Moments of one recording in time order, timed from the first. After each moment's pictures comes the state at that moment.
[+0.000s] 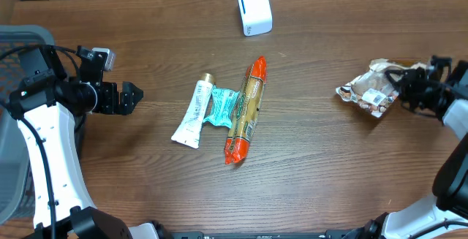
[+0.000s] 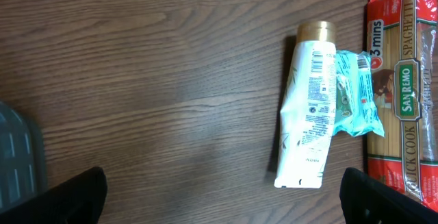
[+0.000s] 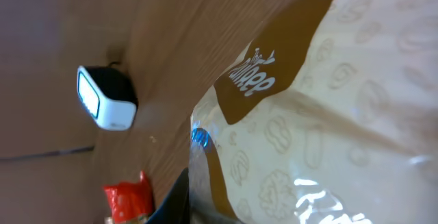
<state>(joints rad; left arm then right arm) 0.43 1.50 1.37 -1.04 0.42 0.48 -0.51 1.84 0.99 -0.10 -0.80 0.51</state>
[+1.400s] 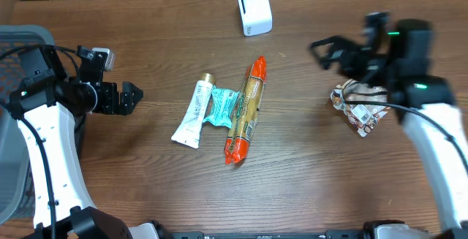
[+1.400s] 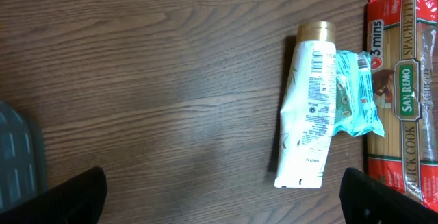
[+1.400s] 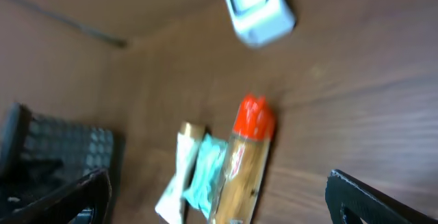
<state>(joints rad) 0.43 1.50 1.37 -1.04 0.42 0.48 0.12 1.44 1.20 -0.47 -0.55 0.51</state>
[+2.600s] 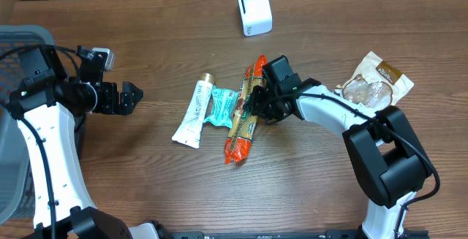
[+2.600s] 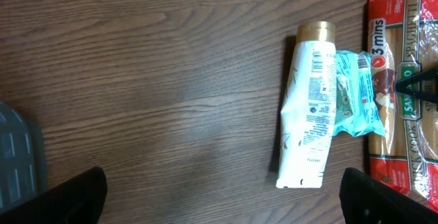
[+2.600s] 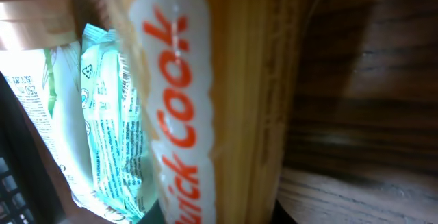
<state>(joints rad) 0.43 1.50 1.37 -1.04 0.42 0.48 0.52 1.99 1.21 -0.34 -0.41 0.82</state>
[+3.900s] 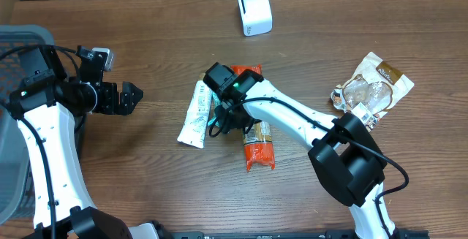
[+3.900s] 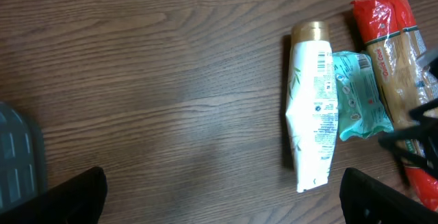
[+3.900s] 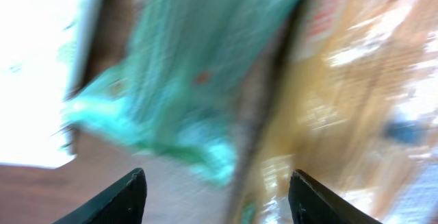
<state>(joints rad) 0.43 1.50 1.37 -1.04 0.42 0.48 0.80 2.15 1.70 -1.00 -0.06 0.45</state>
